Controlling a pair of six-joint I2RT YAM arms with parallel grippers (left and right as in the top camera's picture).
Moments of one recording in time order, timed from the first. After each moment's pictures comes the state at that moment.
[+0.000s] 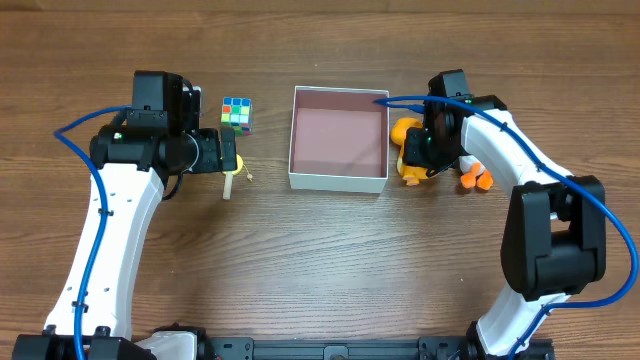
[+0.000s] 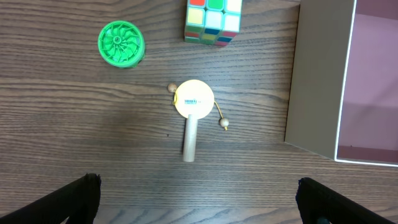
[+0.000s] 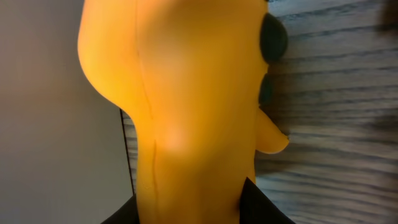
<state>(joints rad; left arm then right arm) -0.03 1.43 1.26 -0.98 0.07 -0.14 0.16 1.93 1.34 -0.82 -0.18 0.25</state>
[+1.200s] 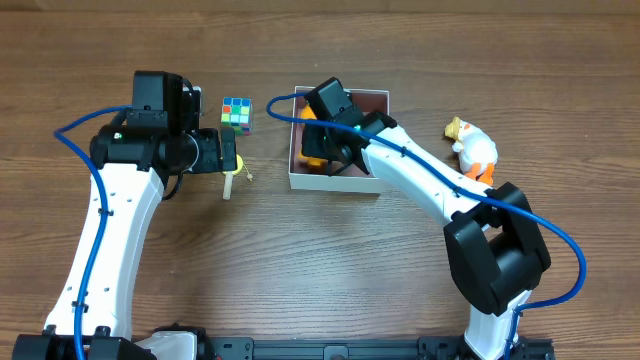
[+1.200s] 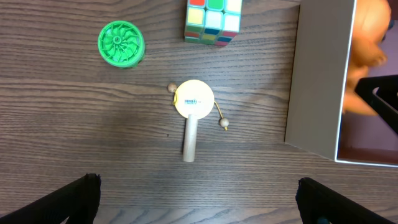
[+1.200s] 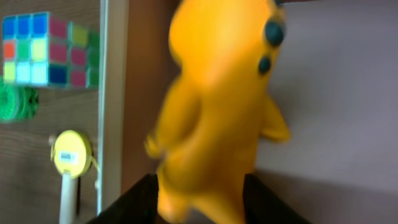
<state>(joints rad) -0.03 1.43 1.26 -0.98 0.07 -0.14 0.63 1.99 1.49 -0.56 -0.04 0.69</state>
